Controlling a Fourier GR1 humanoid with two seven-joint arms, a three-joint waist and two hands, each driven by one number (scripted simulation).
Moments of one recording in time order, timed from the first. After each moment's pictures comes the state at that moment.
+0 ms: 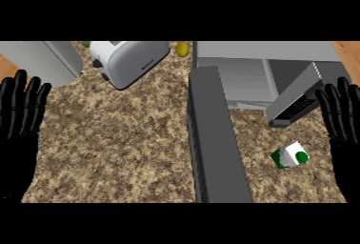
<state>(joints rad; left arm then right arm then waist) -0.02 0.13 0.02 -2.10 0.00 0.00 0.02 0.02 -0.11 -0.01 -2.10 0.01 0.03 0.01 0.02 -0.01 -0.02</state>
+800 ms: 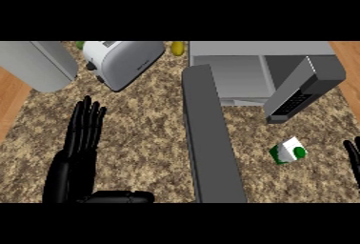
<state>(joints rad) 0.11 0.01 -0.26 -1.99 -0.04 0.19 -0.06 0.38 -0.11 -0.15 -2.11 -0.18 0.21 -0.17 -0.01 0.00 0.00</state>
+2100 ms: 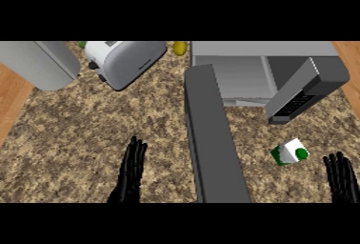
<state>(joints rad) 0.27 0.02 -0.65 -1.87 -0.07 0.48 -0.30 0.32 -0.05 -0.28 -1.51 0.02 0.24 -0.64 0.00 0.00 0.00</state>
